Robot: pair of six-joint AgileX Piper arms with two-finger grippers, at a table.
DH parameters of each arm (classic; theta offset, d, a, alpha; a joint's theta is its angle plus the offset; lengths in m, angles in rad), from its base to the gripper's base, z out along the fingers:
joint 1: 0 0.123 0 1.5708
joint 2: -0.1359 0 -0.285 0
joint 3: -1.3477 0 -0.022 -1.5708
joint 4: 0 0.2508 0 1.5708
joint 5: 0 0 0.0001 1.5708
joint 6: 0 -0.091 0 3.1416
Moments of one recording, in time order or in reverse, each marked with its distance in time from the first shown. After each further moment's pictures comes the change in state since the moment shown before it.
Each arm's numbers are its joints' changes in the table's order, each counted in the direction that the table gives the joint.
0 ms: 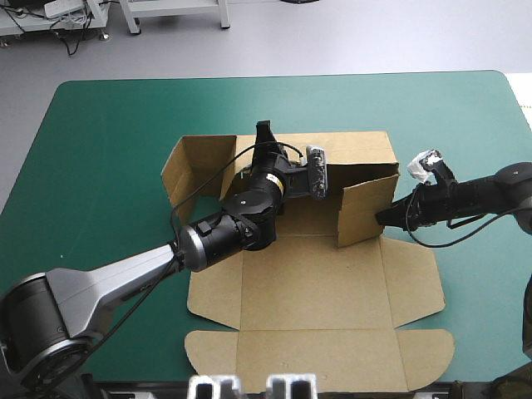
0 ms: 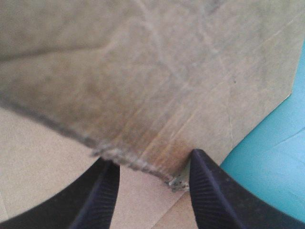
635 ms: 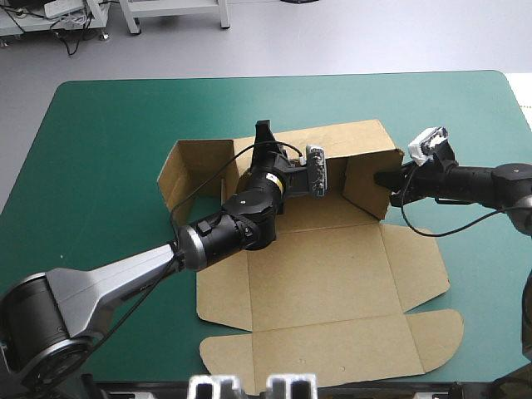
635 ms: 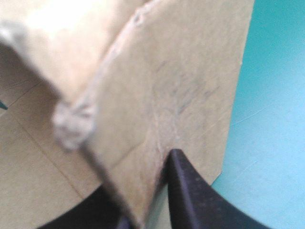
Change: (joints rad) left arm 0.000 0.000 0.000 0.000 0.000 0.001; right arm 0.040 0.001 -0.004 0.300 0.222 0.270
